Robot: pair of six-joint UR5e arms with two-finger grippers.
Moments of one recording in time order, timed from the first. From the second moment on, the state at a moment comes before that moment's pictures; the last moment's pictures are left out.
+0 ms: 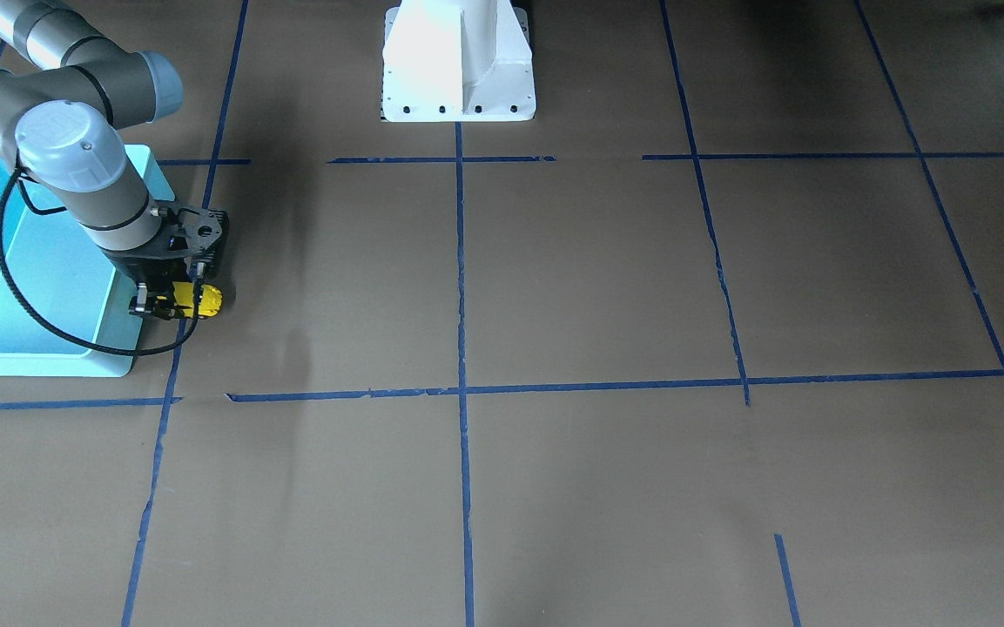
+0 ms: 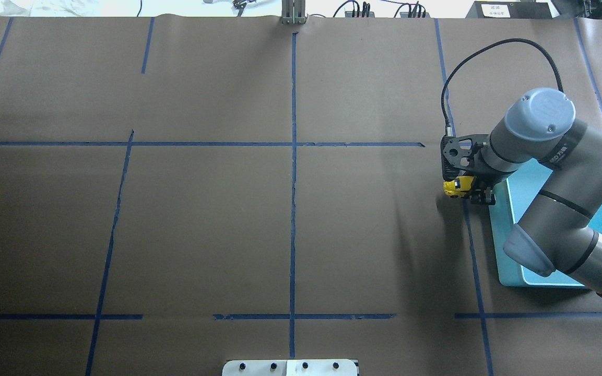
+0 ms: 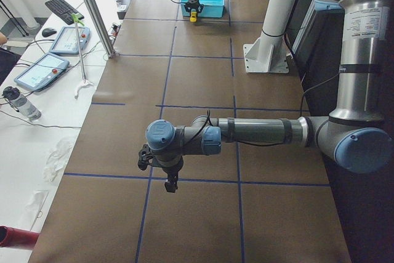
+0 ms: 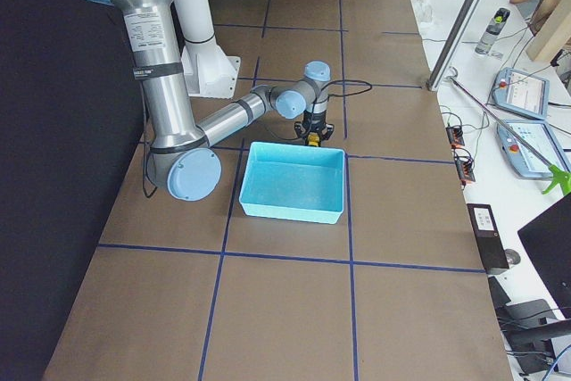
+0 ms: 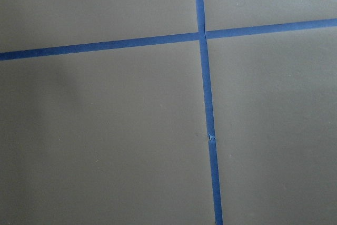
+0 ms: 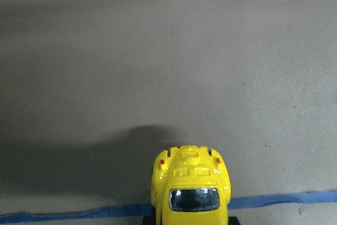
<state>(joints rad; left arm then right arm) -1.55 -1.54 -1.58 -1.53 -2.36 0.13 0.77 -1.34 1.79 -1.50 1.99 -0.55</state>
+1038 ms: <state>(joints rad) -1.55 -1.54 -1.57 -1.53 -2.35 0.13 0.88 -1.22 1.93 -1.87 2.00 -0.58</state>
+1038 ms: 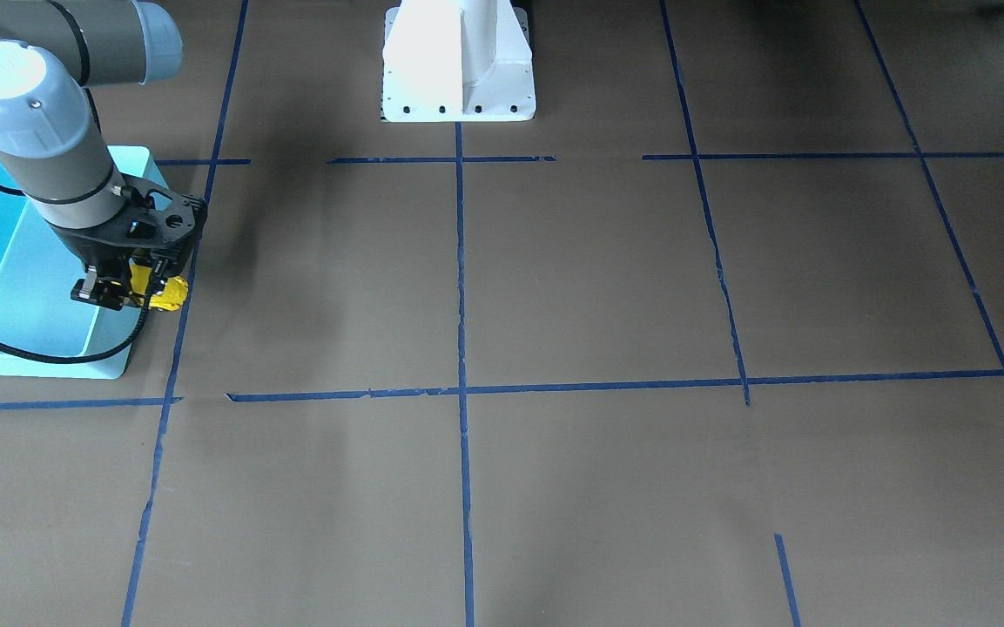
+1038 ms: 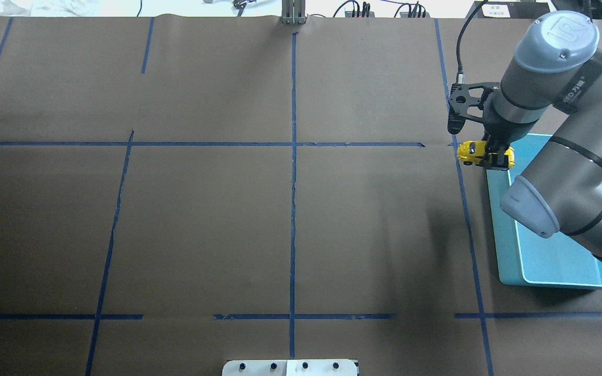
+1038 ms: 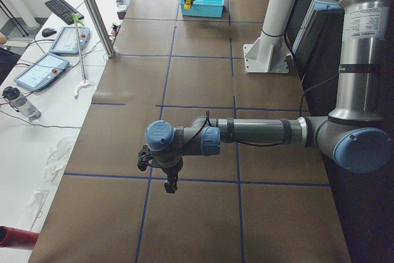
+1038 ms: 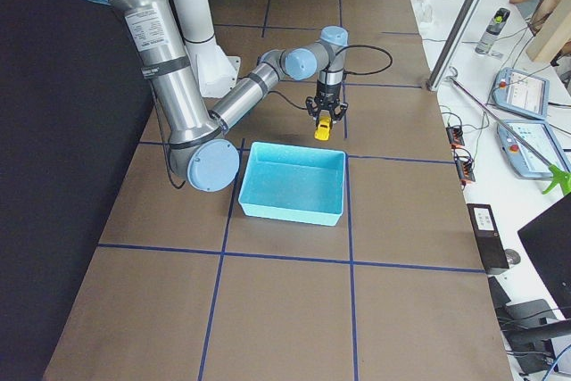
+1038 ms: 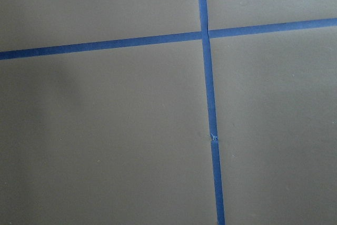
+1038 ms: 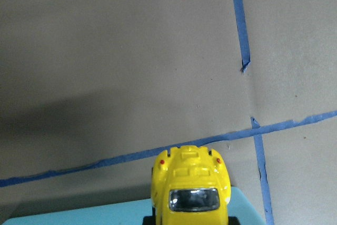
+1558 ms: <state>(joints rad) -1.55 -1.55 -1.57 -1.53 -2.35 0.13 0.92 -1.40 2.03 -1.85 2.00 -0.70</state>
